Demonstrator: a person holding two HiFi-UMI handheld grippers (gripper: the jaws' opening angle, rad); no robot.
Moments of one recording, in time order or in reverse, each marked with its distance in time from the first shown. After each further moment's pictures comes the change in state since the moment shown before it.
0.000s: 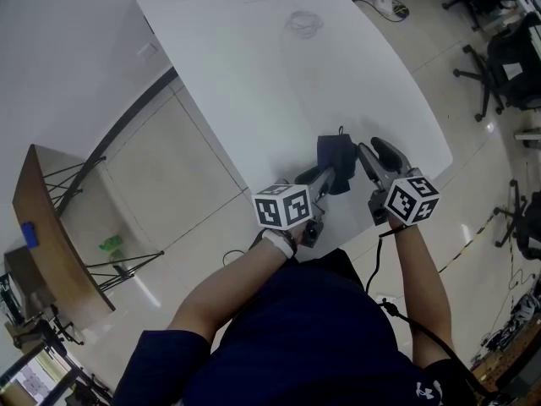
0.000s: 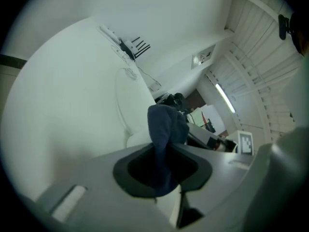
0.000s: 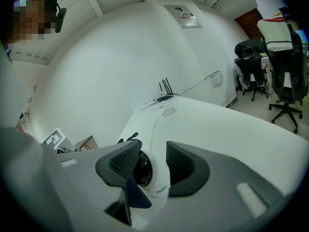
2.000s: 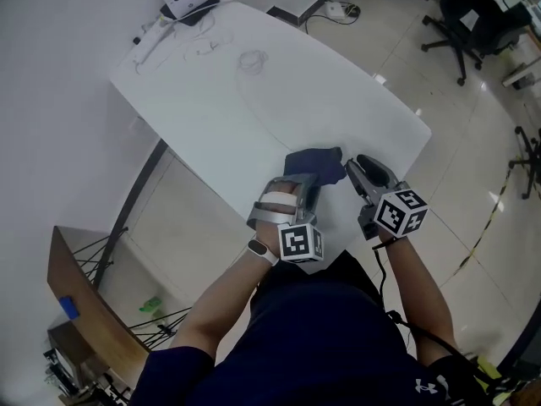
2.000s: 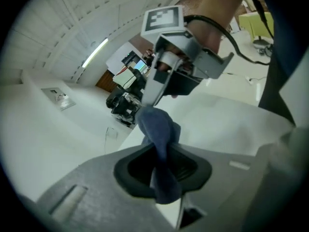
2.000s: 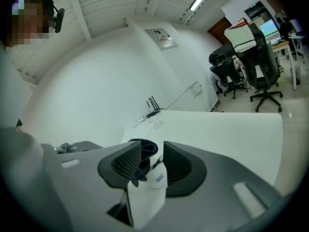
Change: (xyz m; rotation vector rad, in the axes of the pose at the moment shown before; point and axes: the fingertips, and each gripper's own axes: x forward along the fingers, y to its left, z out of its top) left arm 0.009 -0.050 -0.029 2.010 0.329 0.146; right arm -0.068 -0.008 -0.007 0.177 -0.223 -0.107
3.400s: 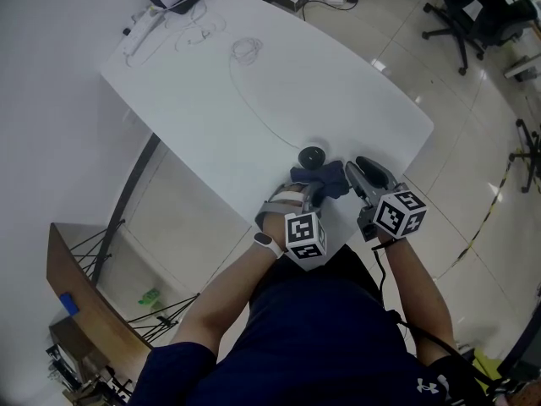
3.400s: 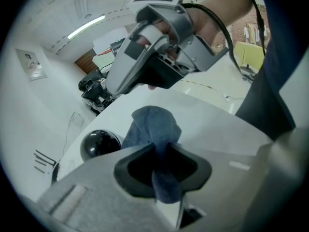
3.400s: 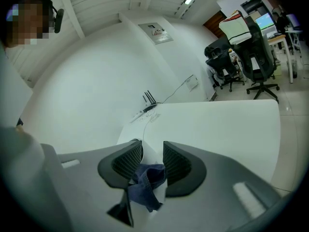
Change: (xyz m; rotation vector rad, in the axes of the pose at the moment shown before) left arm 0.036 -0.090 -0.007 -0.129 0.024 -0.363; right arm -0.001 -0.020 -0.029 0.048 0.054 -0.019
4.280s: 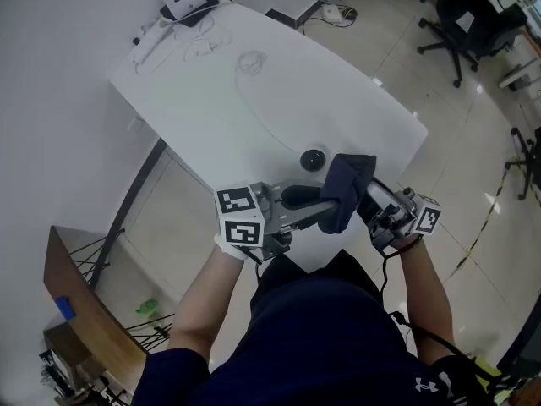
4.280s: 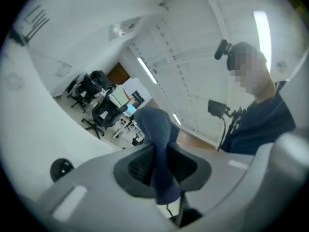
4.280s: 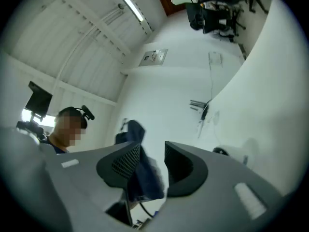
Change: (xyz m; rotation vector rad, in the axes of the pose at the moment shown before) left arm -0.219 0.086 0.117 -0.932 -1.023 -0.634; right arm -0.073 0.072 0.051 0.485 -0.247 0.777
